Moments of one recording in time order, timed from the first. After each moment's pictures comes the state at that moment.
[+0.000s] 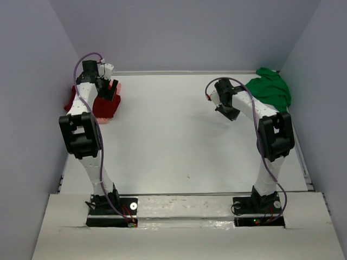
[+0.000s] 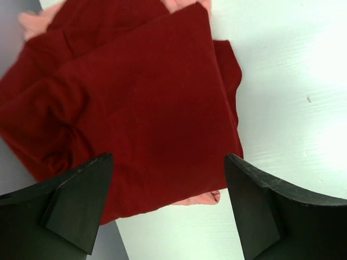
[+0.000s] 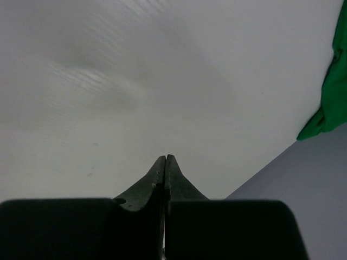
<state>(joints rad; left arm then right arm) 0.13 1.96 1.73 -0.61 0.04 0.46 0.32 1.94 1.57 -0.89 0.34 -0.53</state>
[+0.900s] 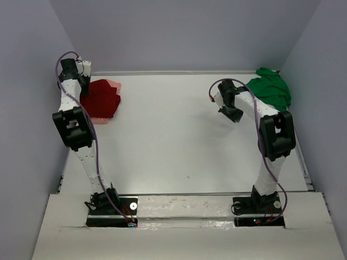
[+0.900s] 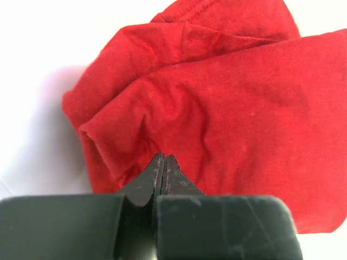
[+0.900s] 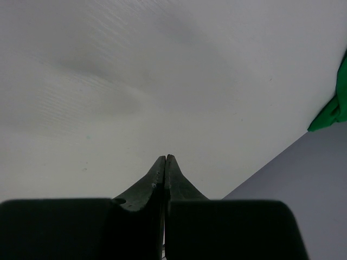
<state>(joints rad) 0.32 2.21 2.03 -0.66 0.10 0.43 0.28 1.94 1.53 -0.91 0.34 -0.51</state>
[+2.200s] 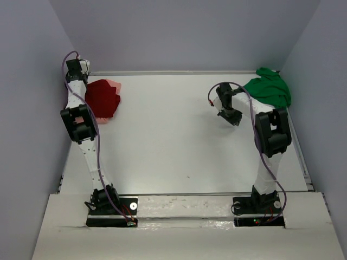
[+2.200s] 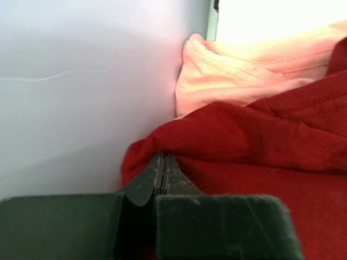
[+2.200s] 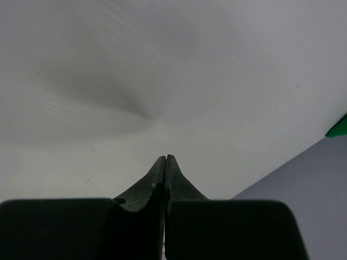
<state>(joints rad) 0.32 2.50 2.31 -0.50 -0.17 0.46 0.28 2.01 1.53 -0.92 0.34 -0.51</state>
